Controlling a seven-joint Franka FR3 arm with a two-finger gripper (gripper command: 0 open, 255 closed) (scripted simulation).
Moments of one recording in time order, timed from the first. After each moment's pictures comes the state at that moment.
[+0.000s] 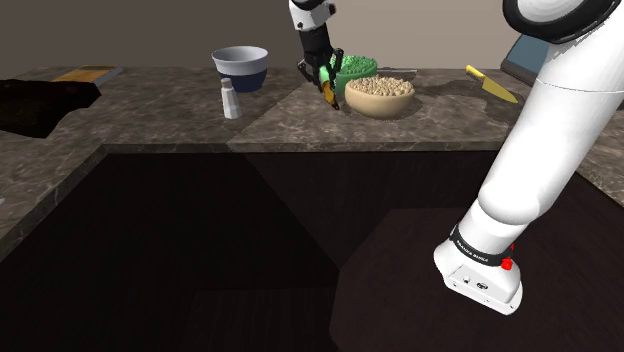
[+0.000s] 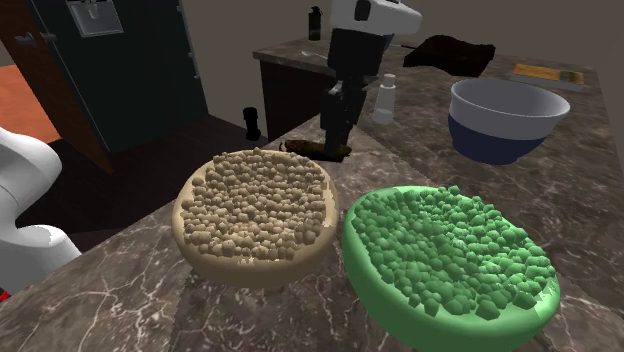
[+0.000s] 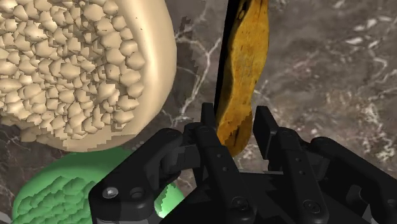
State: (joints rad) arm -0.15 0.12 0.23 -1.63 -0.21 1.52 0.74
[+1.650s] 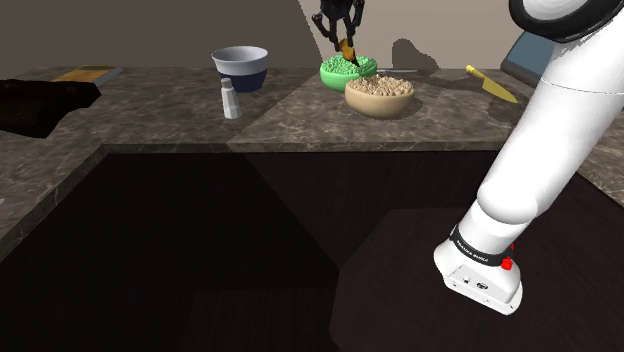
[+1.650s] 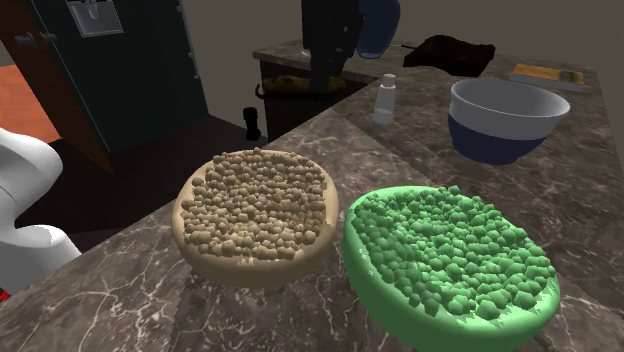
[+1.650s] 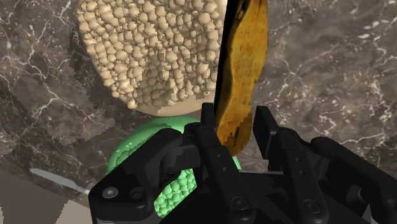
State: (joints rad) arm -0.18 0.09 0.22 -1.37 -0.22 1.25 0.63
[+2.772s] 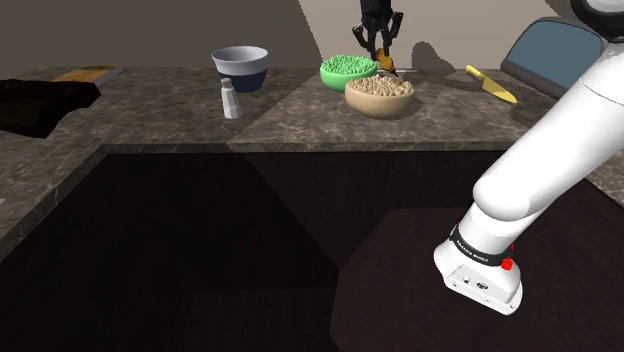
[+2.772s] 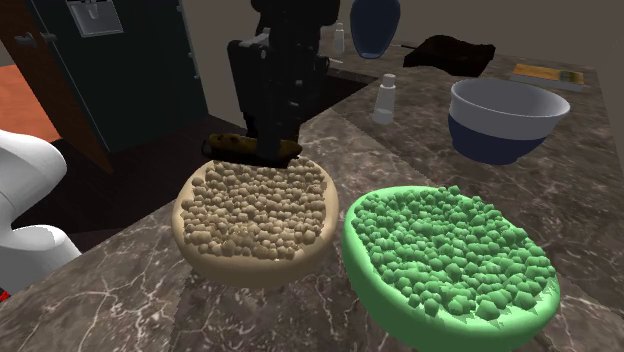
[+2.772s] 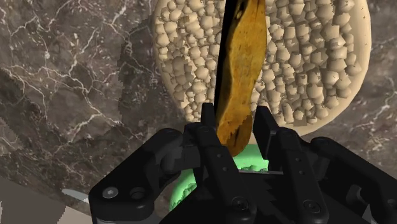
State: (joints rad) arm -0.28 -0.15 0.11 -1.73 -0.22 1.42 0.45
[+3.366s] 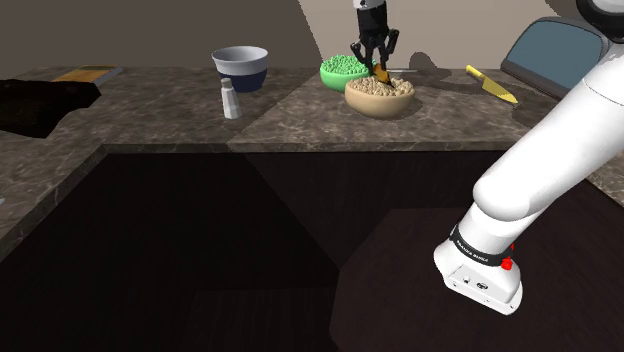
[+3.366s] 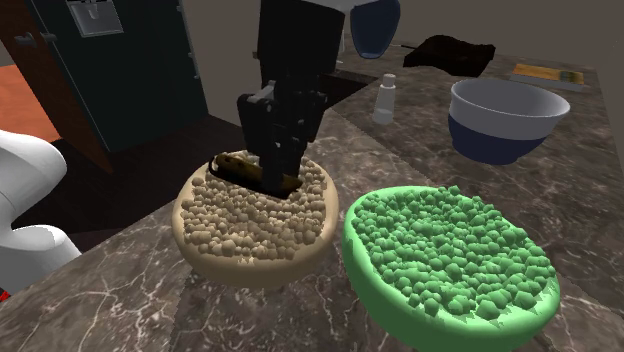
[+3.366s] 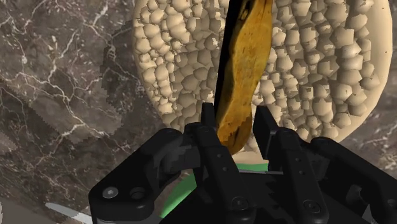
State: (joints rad) arm -0.28 -0.16 0.11 -1.86 -0.21 1.53 0.47
